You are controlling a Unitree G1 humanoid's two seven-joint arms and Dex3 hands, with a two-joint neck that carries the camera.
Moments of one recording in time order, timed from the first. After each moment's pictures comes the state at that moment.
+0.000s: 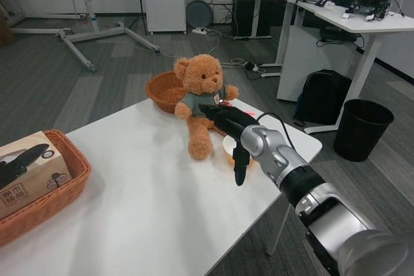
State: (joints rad) left arm -0.57 0.19 -0.13 0.48 -0.41 -0.72 0.05; right arm -0.50 -0.58 0.01 0.47 -0.64 -0.03 0.16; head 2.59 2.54
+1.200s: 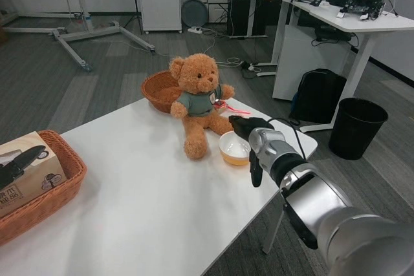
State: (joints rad) left arm -0.57 0.18 -0.14 0.50 -0.43 -0.72 0.05; right arm -0.70 -0.57 0.02 0.97 -0.76 0.07 0.07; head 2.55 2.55
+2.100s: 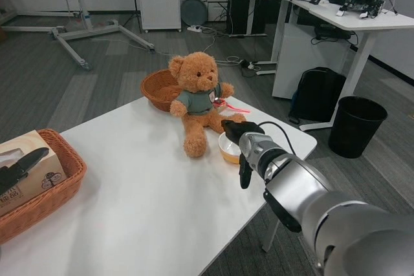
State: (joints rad) left arm -0.57 0.17 -0.17 0.52 -0.45 -0.72 0.05; right arm -0.83 -0.53 0.18 1.28 -0.65 -0.01 -0.07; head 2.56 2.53
